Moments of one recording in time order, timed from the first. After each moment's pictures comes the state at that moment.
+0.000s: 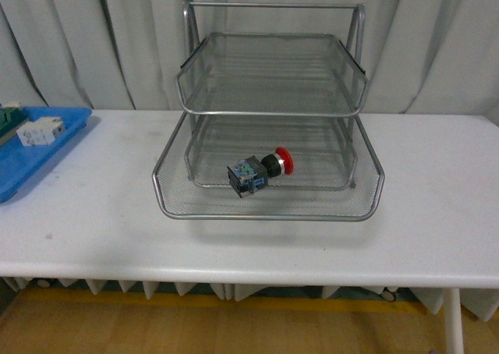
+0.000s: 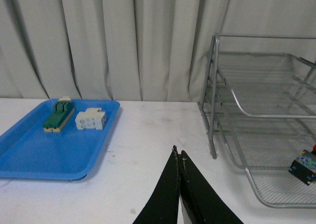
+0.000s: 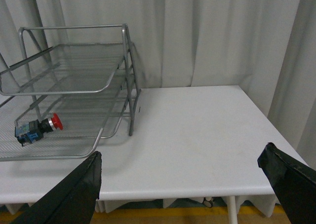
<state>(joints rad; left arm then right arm) 0.00 1.01 0.10 0.93 0.00 0.00 0.00 0.00 0.01 0.00 0.00 0.01</state>
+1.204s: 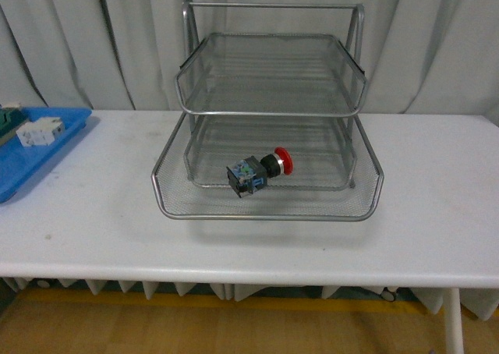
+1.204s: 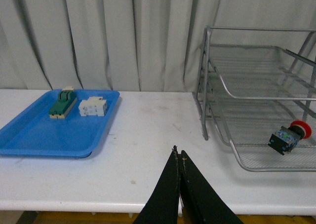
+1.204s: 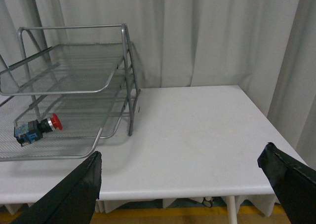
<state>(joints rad) 0.00 0.28 0.01 0.28 0.00 0.00 0.00 0.00 0.01 0.00 0.00 0.01</state>
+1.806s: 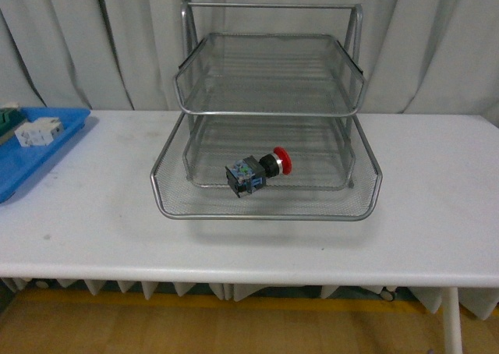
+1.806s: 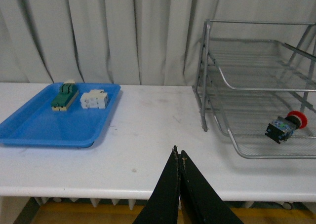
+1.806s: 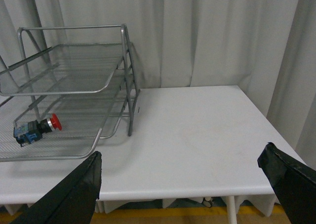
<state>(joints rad) 0.00 0.01 0.01 -0.01 0.00 0.00 0.00 0.00 0.01 0.00 0.00 0.01</state>
